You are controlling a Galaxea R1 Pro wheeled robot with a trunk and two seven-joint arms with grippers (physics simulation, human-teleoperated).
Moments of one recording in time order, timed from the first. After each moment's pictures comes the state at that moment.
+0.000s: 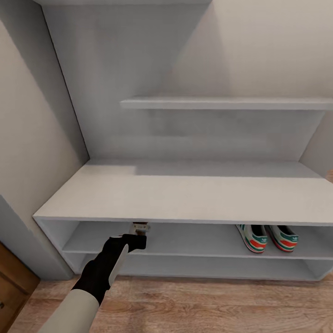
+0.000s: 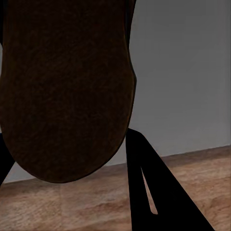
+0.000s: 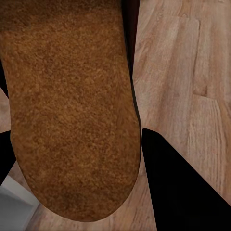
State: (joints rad) left arm -0.60 -0.10 -0.15 -0.94 0.07 0.64 -0.04; right arm -0.60 -0.77 -1.16 -0.66 0.10 0.43 0.00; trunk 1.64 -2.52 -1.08
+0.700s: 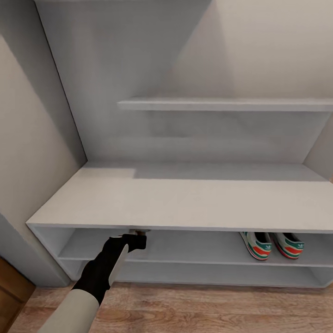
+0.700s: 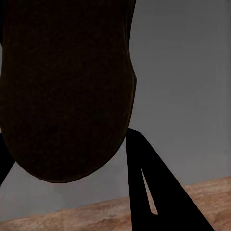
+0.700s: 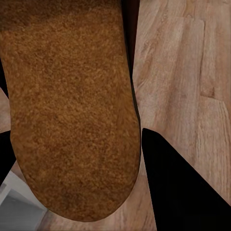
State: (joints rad) left arm -0.60 -0.10 -0.15 -0.94 0.07 0.64 -0.04; right arm -0.60 -0.77 -1.16 -0.66 0.10 0.43 0.00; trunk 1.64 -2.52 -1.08
